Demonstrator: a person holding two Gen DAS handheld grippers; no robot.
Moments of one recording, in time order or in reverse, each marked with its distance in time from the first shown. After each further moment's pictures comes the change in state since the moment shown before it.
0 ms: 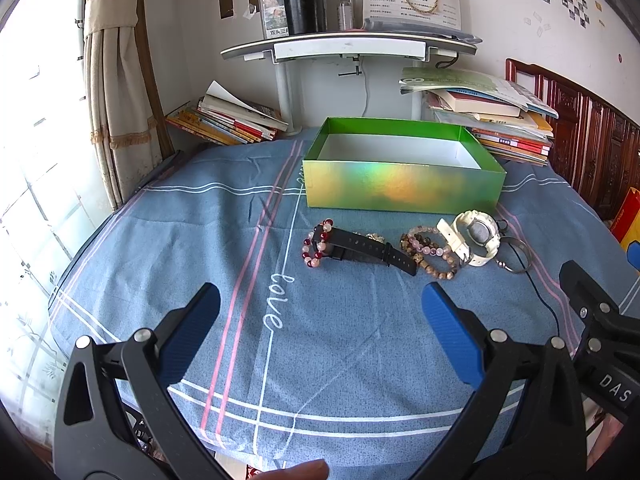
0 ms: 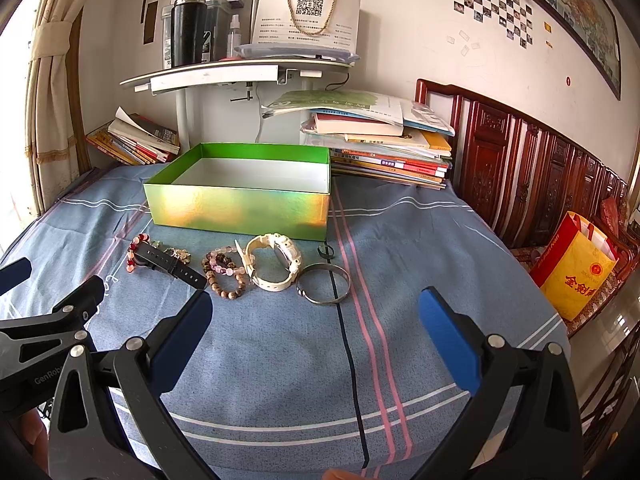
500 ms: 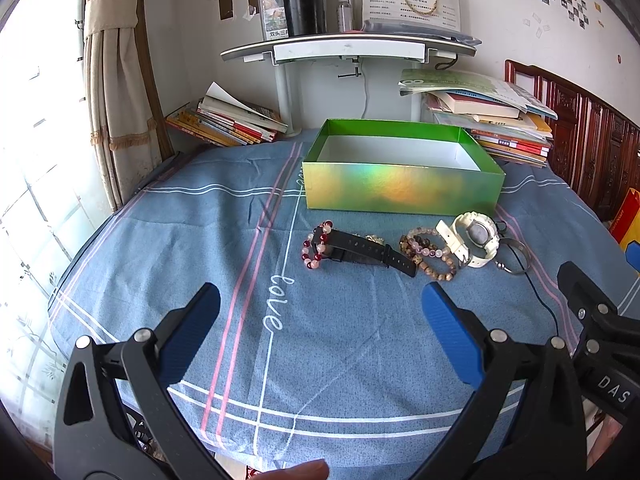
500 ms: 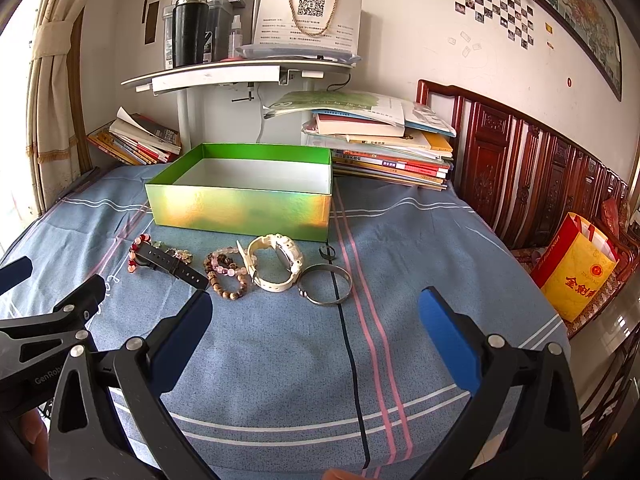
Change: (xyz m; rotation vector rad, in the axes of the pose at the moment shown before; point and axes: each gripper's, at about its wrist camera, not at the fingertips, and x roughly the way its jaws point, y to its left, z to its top) left arm -0.001 0.000 0.003 0.001 -0.003 -0.001; right arm -0.001 0.001 0.000 0.000 -0.001 -0.001
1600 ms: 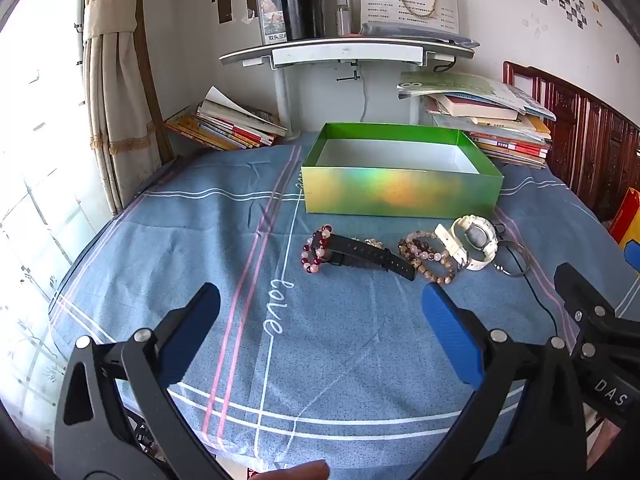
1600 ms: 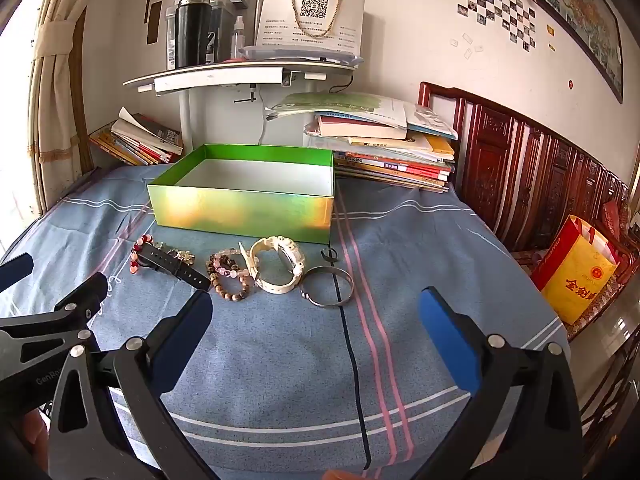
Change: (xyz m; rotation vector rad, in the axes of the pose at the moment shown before) left arm -0.001 0.002 0.000 0.001 -0.005 0.001; right arm 0.000 0.001 0.001 0.000 -0.001 0.001
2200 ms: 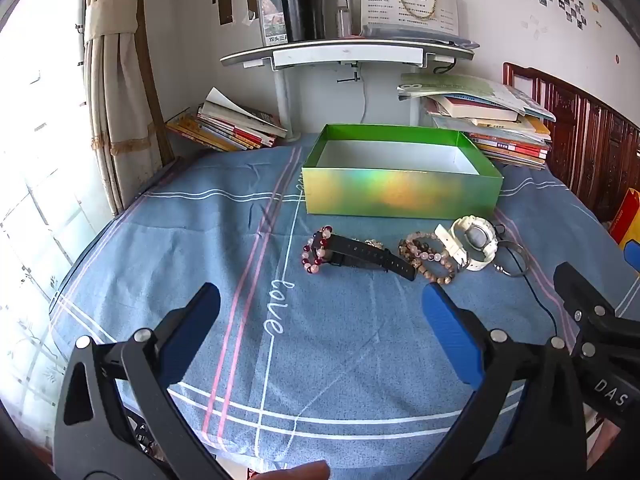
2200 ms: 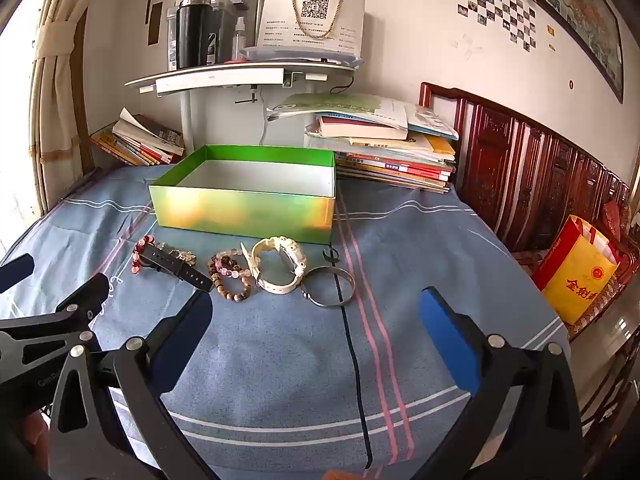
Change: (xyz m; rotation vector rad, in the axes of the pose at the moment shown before) left arm 0.000 0.000 0.000 -0.002 -0.004 -0.001; right arm 0.000 0.000 0.000 0.001 -0.002 0.001
